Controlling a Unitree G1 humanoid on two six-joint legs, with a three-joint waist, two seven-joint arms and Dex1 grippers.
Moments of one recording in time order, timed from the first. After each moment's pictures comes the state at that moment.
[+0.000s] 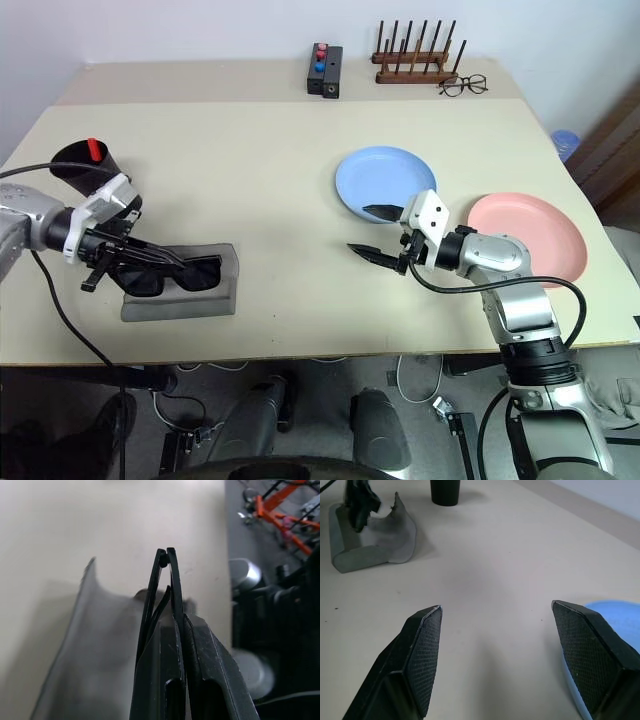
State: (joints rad) left arm -0.71 1.15 -0.41 0.37 -0.64 0.38 -1.61; right arm -0.37 -0.60 0.02 -0.05 0.35 0.16 1.02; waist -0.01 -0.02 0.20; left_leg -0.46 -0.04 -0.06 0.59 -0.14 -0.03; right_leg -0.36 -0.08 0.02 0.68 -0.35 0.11
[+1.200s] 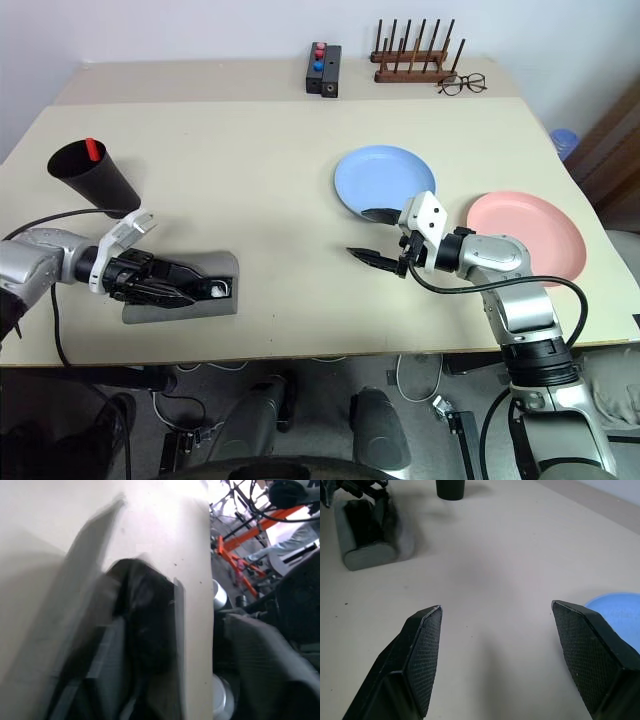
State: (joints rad) left arm -0.66 1.09 -0.57 0.48 -0.79 0.44 -1.61; right arm -0.36 -0.62 0.02 -0.07 0.36 0.20 1.03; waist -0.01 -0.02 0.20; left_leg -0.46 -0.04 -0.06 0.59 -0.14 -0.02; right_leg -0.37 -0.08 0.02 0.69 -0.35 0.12
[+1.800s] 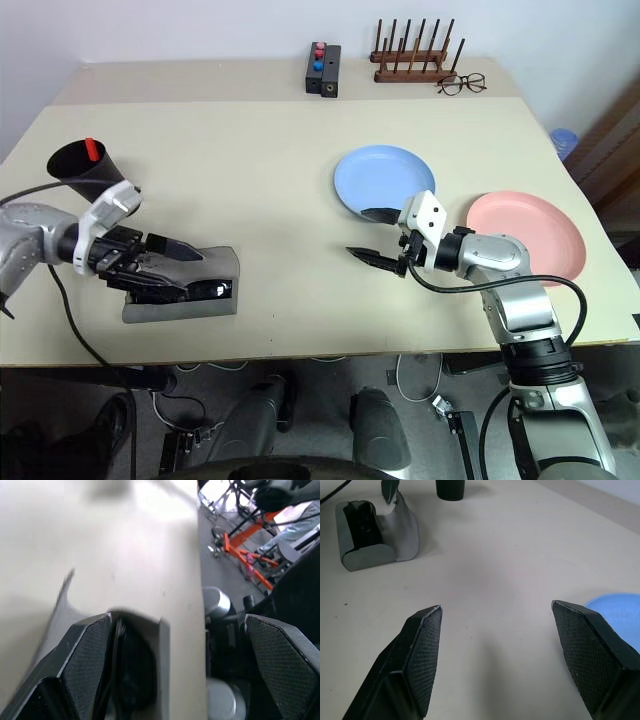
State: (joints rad) left arm -0.66 1.14 -0.33 0.27 -0.78 0.55 -1.61; right arm -0.37 -0.62 0.03 -0.06 0.36 0.20 1.03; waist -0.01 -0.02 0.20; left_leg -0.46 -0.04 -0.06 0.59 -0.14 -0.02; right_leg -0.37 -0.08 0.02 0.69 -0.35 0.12
